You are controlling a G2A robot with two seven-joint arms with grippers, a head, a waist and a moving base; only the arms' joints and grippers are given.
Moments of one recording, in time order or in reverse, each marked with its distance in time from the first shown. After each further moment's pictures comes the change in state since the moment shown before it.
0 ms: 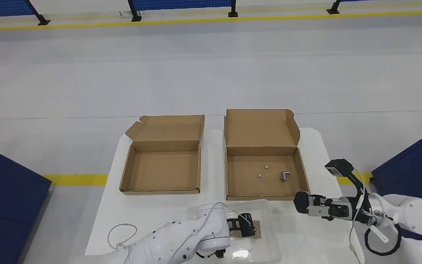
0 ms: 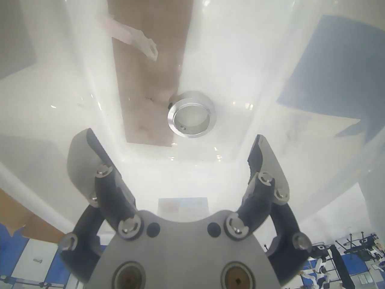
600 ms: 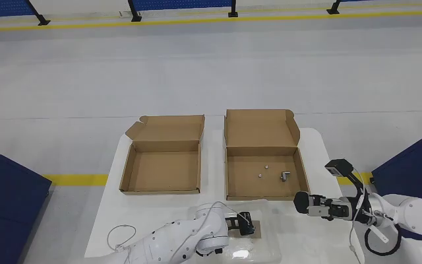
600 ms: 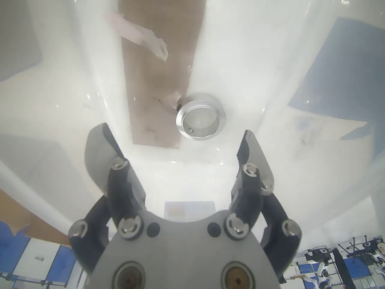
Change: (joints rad) left arm 0.023 0.005 -0.027 0.007 0.030 -0.026 0.011; right arm 0.000 0.000 0.000 0.000 0.000 0.000 0.000
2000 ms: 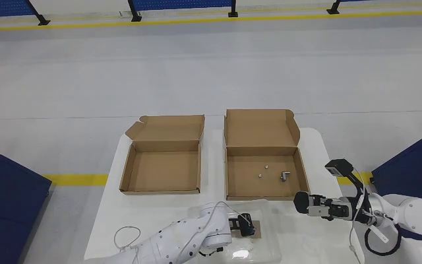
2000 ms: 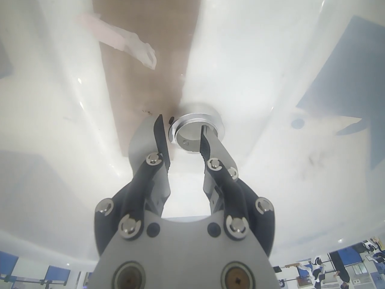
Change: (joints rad) left arm 0.008 -0.056 0.004 0.108 0.003 -0.030 0.014; right arm 0.000 0.000 0.000 0.000 0.000 0.000 0.000
